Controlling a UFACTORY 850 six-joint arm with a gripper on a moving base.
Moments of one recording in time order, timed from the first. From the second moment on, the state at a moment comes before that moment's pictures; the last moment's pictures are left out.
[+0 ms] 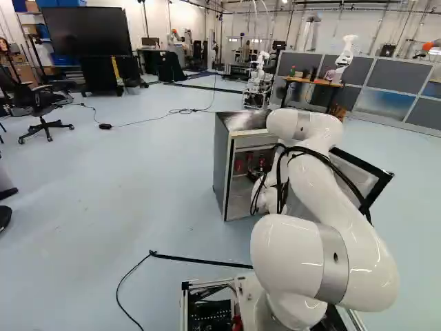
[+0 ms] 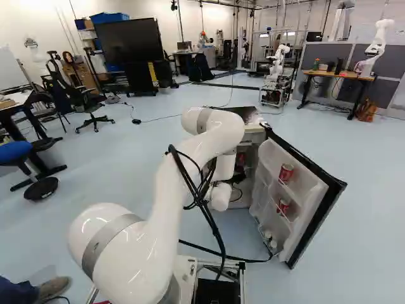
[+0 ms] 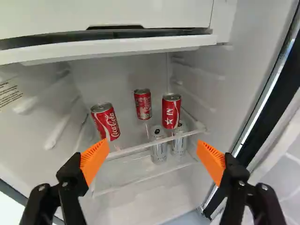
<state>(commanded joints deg) -23.3 -75.6 -65.3 -13.2 88.6 0.0</state>
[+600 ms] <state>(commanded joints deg) -23.0 -79.5 -73.1 -13.2 88.6 0.0</state>
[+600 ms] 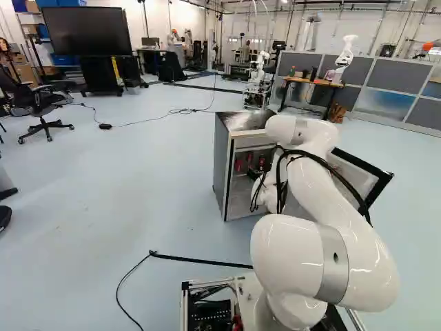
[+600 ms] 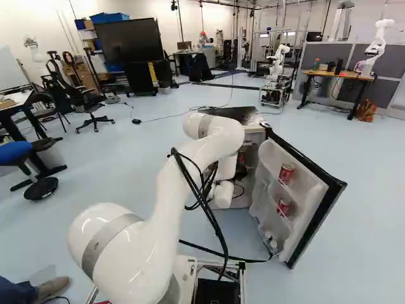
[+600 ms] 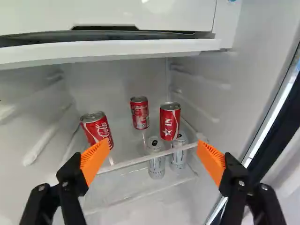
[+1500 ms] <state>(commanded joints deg) -23.1 -85.9 -85.3 -13.2 85.0 0.0</state>
